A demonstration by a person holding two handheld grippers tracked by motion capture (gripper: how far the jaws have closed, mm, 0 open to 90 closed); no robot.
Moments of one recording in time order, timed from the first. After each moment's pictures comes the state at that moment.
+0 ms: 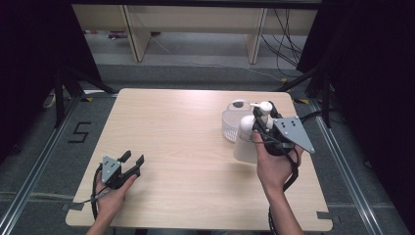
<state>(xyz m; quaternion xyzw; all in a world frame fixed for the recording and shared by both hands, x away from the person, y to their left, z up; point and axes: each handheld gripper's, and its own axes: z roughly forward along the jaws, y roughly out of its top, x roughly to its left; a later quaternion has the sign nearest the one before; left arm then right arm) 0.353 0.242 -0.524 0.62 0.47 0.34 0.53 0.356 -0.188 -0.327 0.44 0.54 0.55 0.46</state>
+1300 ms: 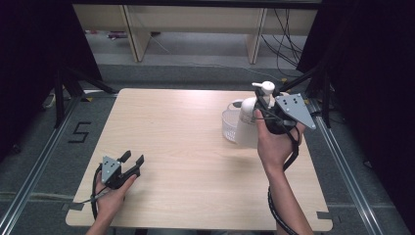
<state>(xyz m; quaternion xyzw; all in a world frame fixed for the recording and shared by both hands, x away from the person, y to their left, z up) 0.353 0.242 -0.524 0.62 0.47 0.34 0.53 0.390 -0.188 -0.298 0.44 0.53 0.56 0.47</state>
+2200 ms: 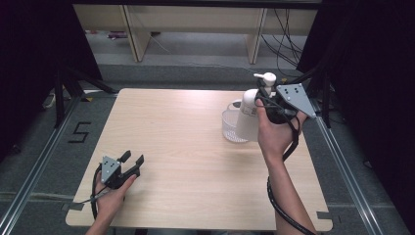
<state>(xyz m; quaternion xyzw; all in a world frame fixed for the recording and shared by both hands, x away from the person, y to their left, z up) 0.353 0.242 -0.524 0.62 0.47 0.34 0.53 0.411 -0.192 -0.289 0.44 0.52 0.56 0.47</state>
